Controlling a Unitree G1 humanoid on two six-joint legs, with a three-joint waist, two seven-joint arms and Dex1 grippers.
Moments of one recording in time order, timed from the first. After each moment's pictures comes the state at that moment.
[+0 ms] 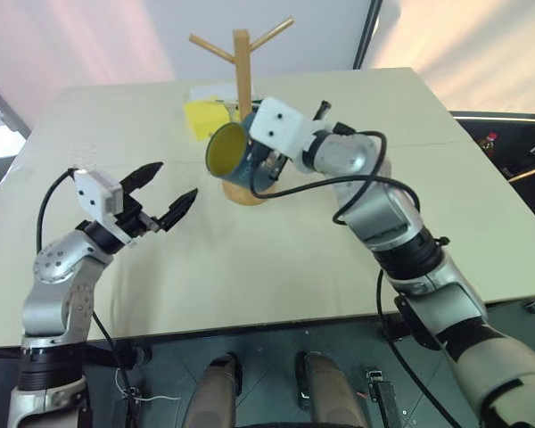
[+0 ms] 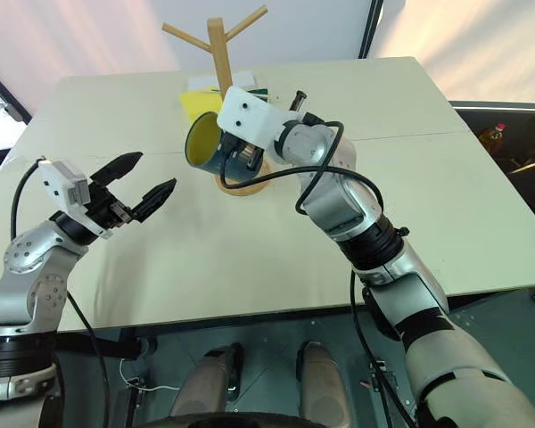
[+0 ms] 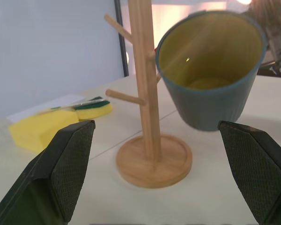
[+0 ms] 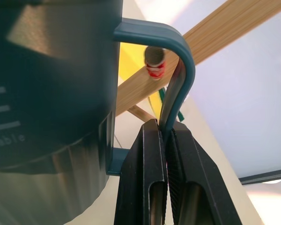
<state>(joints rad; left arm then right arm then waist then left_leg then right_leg) -0.23 0.54 0.26 -0.19 -0.55 0.18 -0.74 -1.02 -0.33 0.42 -0.04 -0.37 0.72 0.59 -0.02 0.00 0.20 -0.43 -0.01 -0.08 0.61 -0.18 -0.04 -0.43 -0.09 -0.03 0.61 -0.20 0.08</state>
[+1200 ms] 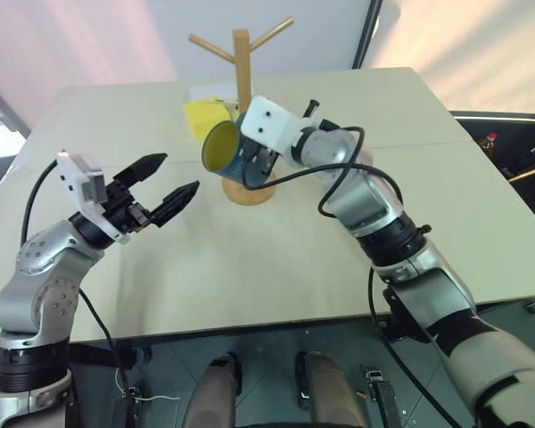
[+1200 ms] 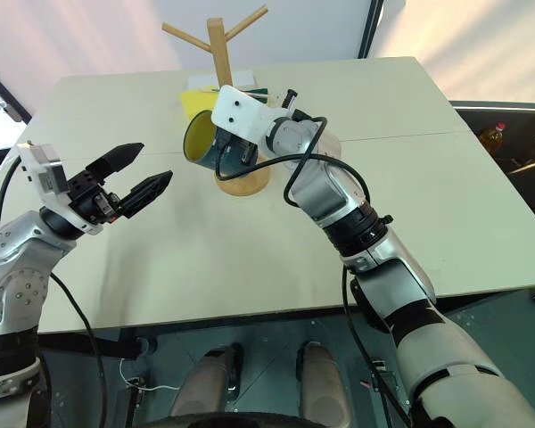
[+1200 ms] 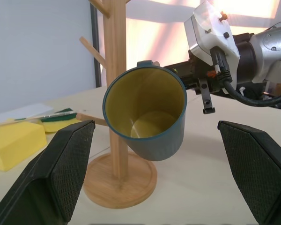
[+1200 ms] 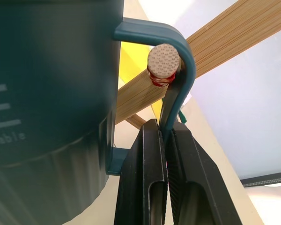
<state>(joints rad) -0.24 0.60 0.31 -0.29 -0.73 0.36 -0.76 -1.08 -0.27 0.42 0.16 -0.38 0.60 0.54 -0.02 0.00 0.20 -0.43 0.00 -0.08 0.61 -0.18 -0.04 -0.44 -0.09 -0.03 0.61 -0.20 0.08</state>
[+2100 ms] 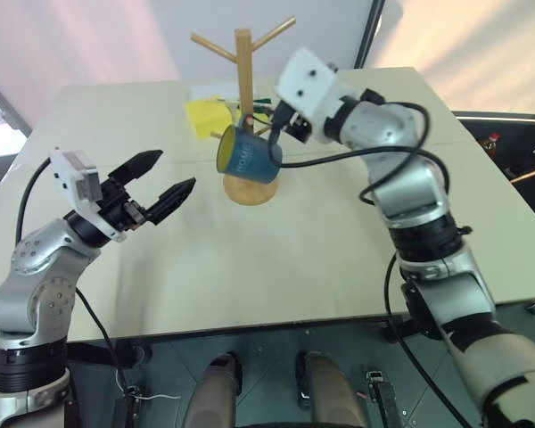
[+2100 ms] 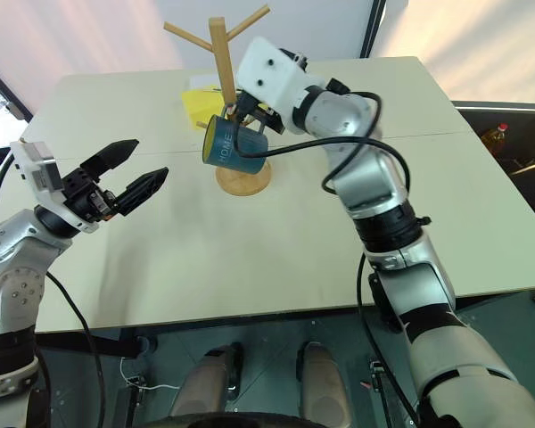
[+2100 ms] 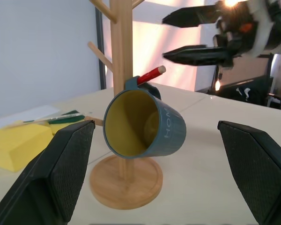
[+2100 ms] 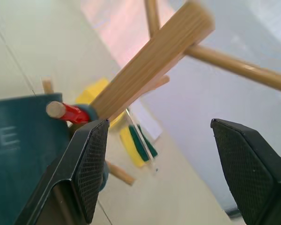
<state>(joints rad) -0.25 0.60 0.33 -0.29 -0.73 0.37 -0.75 -0.98 -0.38 0.17 -0.05 -0.17 0.47 0.62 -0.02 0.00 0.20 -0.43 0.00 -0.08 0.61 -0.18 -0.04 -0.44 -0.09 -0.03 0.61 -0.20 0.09</state>
